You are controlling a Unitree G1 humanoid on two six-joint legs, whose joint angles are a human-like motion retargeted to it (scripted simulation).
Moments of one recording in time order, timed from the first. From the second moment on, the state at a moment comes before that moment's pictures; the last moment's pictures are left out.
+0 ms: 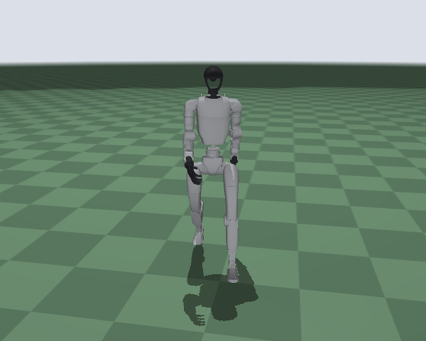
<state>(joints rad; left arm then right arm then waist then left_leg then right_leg) 0.31 0.05 0.25 1.62 0.47 -0.04 -0.11 -0.25 -0.07 -0.09 1.05 0.04 -0.28 0.18 0.14 0.03 -0.02 -0.49 0.04 -0.01 0.33 -0.04 -0.03 0.37 0.03 -0.10 0.25 -0.17 -0.09</state>
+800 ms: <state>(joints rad) 0.08 0.08 0.18 1.51 0.56 -0.10 -0.06 0.10 -0.10 -0.15 1.50 -0.10 -0.20 0.02 0.03 -0.05 -0.01 0.16 -0.08 0.05 0.07 -0.12 0.10 0.02 0.03 -0.23 0.04 -0.03 -0.08</state>
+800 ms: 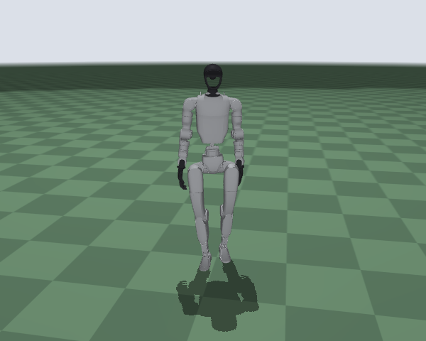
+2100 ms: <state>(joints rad) 0.05 0.16 0.10 1.42 0.55 -0.13 -0.10 -0.03 -0.07 -0.05 1.42 -0.18 -0.15 0.08 -0.04 -0.10 -0.01 -0.05 -0.09 0.05 0.19 -0.19 0.14 -0.28 0.03 -0.07 0.24 -0.08 -0.01</state>
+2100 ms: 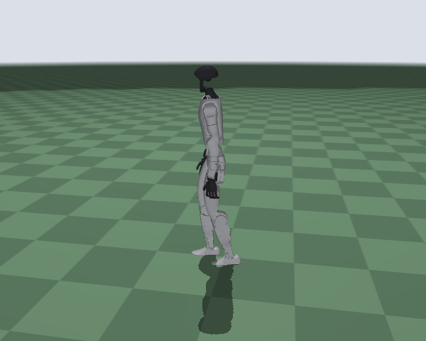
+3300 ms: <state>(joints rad) -0.06 0.07 0.05 1.32 0.46 -0.16 -0.09 0.24 -0.14 -0.16 1.50 -0.07 -0.21 0.05 0.02 -0.03 -0.06 0.02 -0.11 0.16 0.13 -0.17 0.10 -0.03 0.07 -0.19 0.12 -0.22 -0.13</state>
